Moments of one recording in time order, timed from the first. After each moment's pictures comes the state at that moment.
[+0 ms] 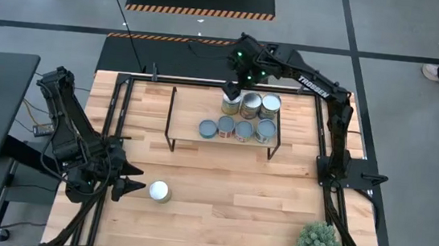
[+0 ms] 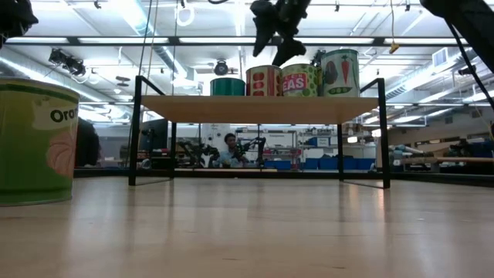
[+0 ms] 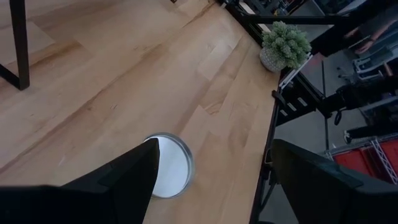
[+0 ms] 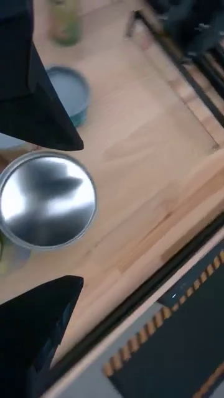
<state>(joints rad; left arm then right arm) -1.10 0.89 0.75 -0.72 -0.90 -1.56 -0.42 1.98 2.29 -1.30 -0.05 0.25</state>
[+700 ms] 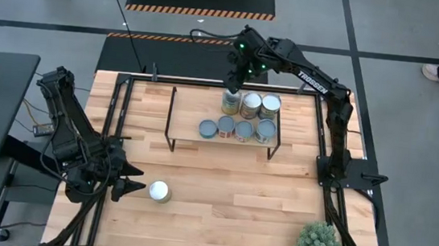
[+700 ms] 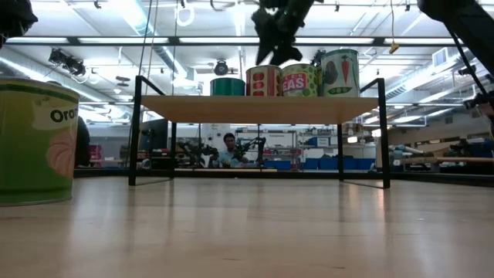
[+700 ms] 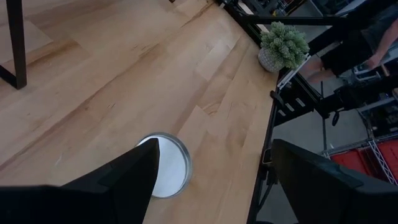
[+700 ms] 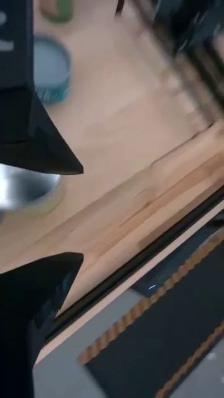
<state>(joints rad) -1.10 0.89 0.75 -0.71 -0.90 -1.56 -0.48 1.99 2.29 -1.24 -0.07 0.15</state>
